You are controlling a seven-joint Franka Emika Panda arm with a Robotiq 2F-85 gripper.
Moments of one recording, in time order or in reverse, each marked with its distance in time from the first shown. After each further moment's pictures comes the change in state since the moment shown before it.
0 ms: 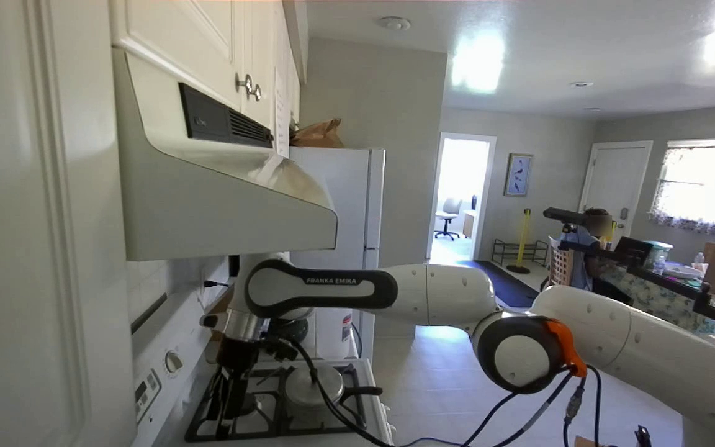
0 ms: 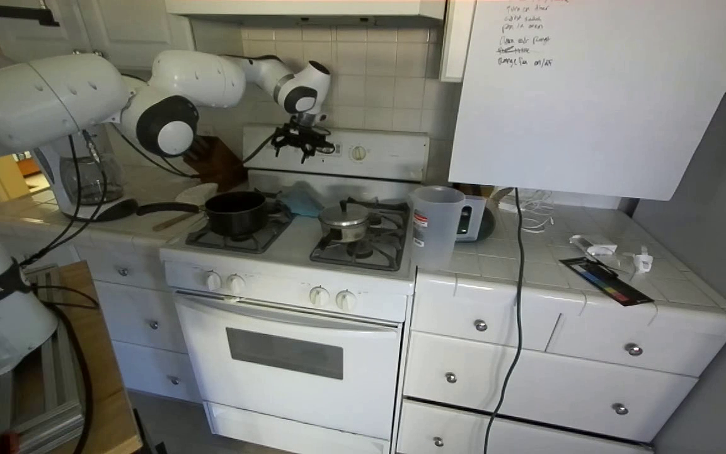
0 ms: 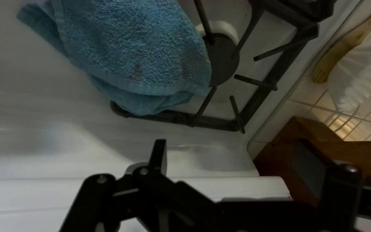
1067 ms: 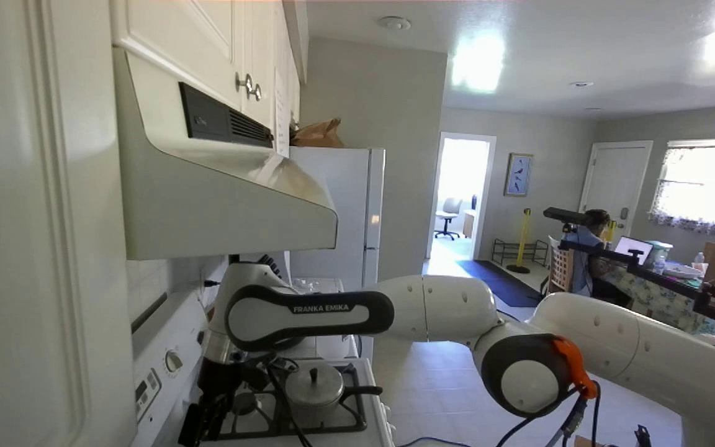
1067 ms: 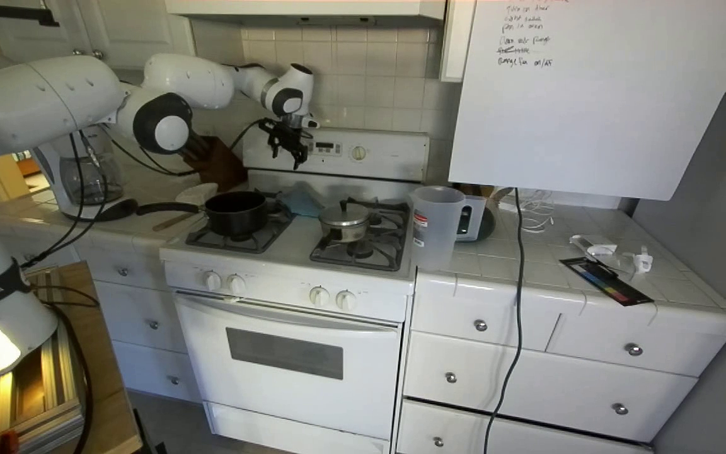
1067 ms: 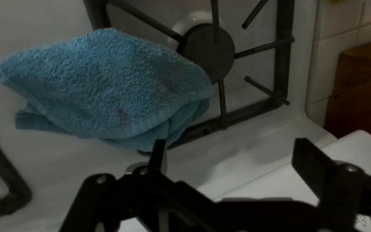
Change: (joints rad) arm 0.109 0.014 -0.126 0.000 -0.002 0.077 0.667
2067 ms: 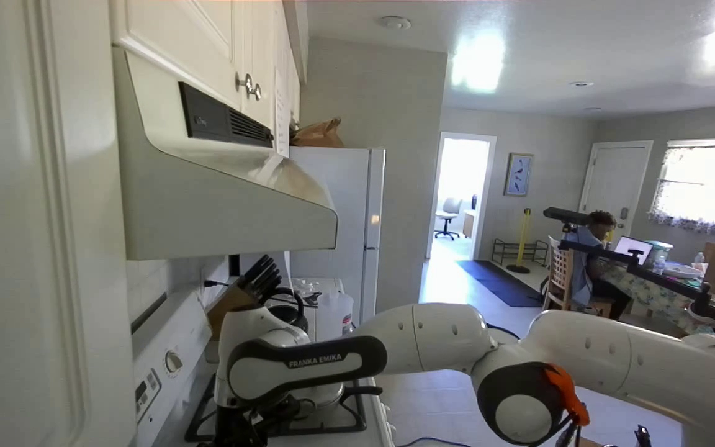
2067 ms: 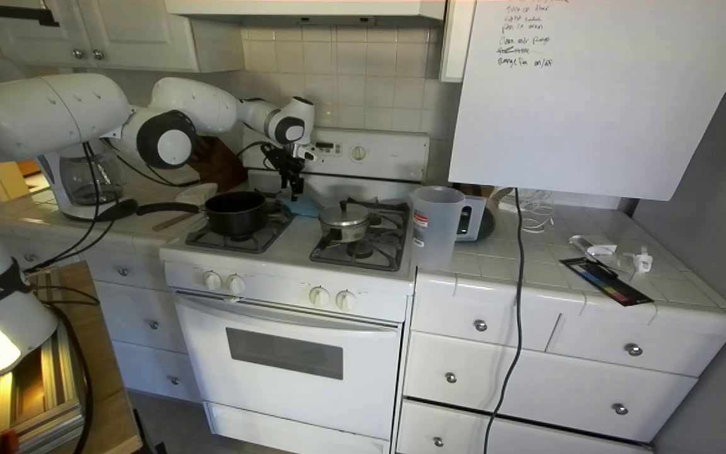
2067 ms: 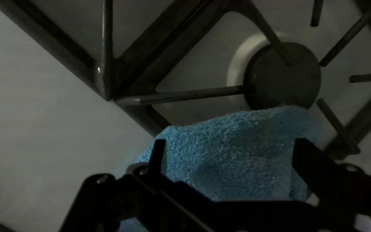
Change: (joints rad) arm 0.022 0.112 -0.122 -0.001 -0.011 0.003 0.537
